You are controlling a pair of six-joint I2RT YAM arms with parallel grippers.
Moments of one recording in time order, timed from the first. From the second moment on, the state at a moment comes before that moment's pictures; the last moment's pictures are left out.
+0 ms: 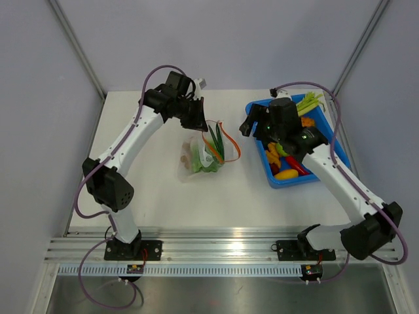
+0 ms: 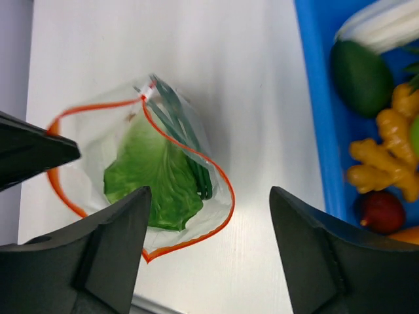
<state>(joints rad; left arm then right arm) -0.48 1.79 1.91 -0.98 0.34 -0.34 0.50 1.37 1.33 -0.57 0.06 0.60</state>
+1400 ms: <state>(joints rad) -0.54 1.77 1.90 -0.83 0.54 -0.47 0.04 1.67 1.19 -0.50 0.06 0.42</state>
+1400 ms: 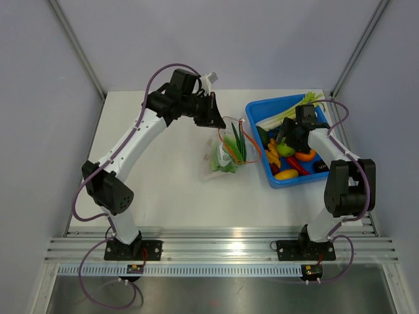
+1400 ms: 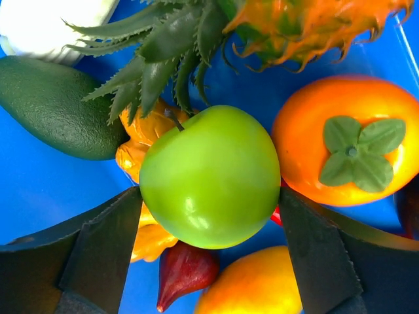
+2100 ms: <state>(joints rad) -0.55 1.83 1.88 -0.73 0.54 -0.54 0.04 1.43 1.14 -0.53 0.00 0.45</state>
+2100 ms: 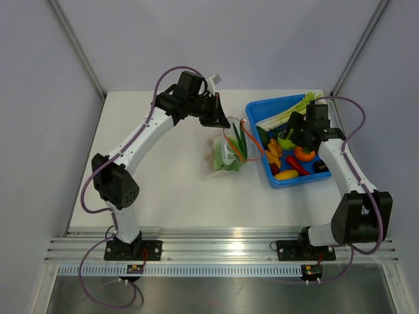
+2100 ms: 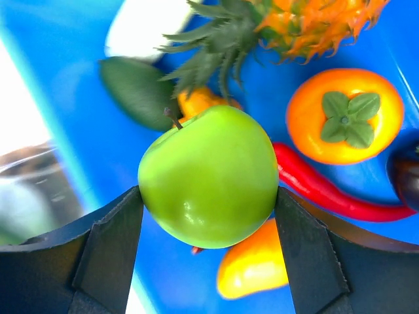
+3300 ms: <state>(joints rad) -0.56 1.94 1.94 -0.71 0.60 -0.55 0.36 1.34 1.21 -0.46 -0.24 0.69</state>
